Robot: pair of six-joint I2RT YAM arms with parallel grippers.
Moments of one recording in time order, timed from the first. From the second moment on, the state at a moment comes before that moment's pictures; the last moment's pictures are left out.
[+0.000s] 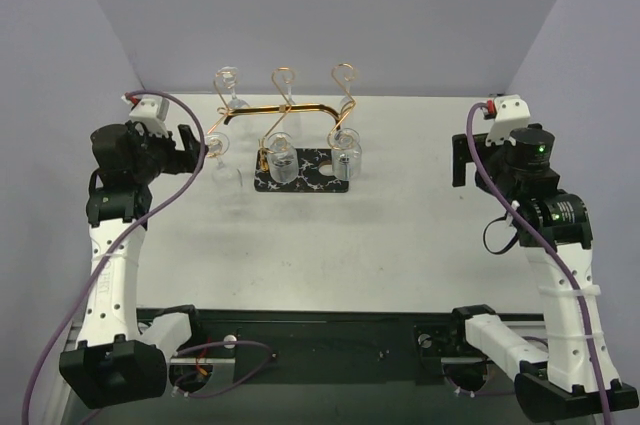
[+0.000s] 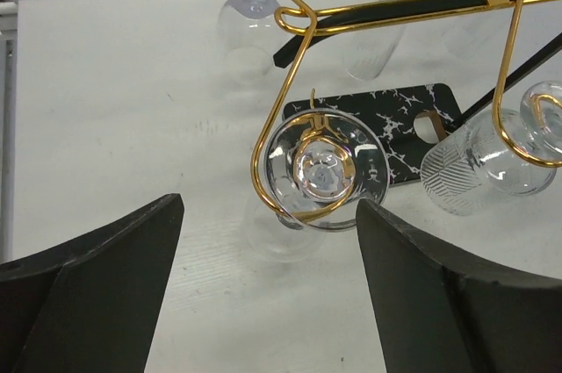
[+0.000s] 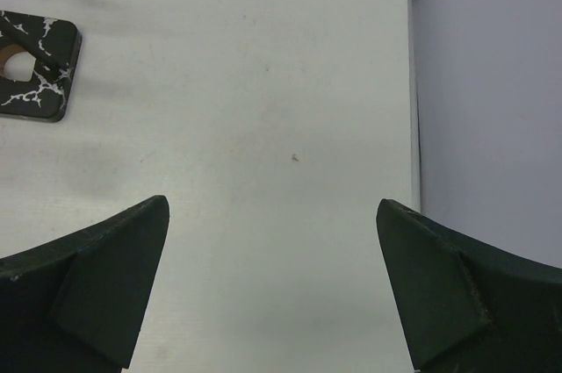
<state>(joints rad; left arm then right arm) 0.15 1.03 1.09 -0.38 0.42 -0.02 0.13 0.95 1.32 -0.84 0.18 -0.13</state>
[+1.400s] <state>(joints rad) 0.15 1.02 1.09 -0.27 0.42 -0.03 0.13 0.95 1.32 -0.83 0.13 -0.12</state>
